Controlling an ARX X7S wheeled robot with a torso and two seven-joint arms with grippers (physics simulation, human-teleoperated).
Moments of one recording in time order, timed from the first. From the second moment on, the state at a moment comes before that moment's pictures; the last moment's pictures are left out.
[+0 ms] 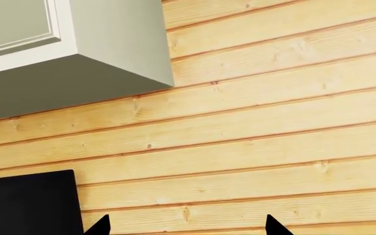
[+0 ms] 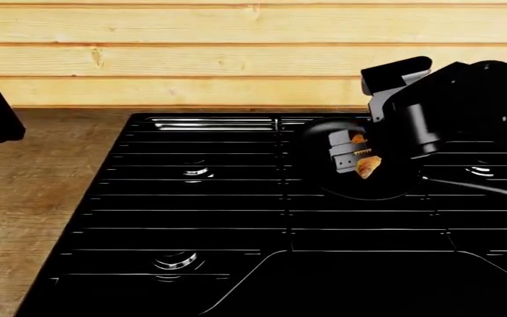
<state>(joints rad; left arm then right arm) -1.32 -1.20 0.23 0.86 -2.06 -0.85 -1.37 1.72 0.49 -1.49 0.62 1.91 1.02 0.73</state>
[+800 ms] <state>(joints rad) -1.32 -1.21 0.22 0.87 -2.05 -0.84 -1.36 1.72 0.45 -1.51 0.70 1.85 1.03 0.65</state>
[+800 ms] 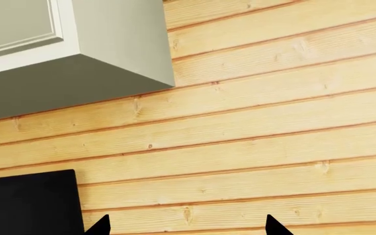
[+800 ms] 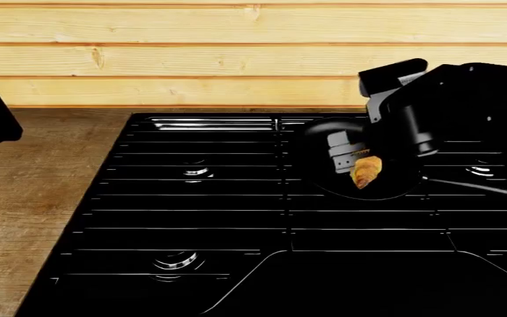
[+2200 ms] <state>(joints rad) -1.40 -1.13 0.31 0.83 -2.04 -0.87 -1.37 1.97 1.02 -1.23 -0.22 2.57 0.91 1.24</state>
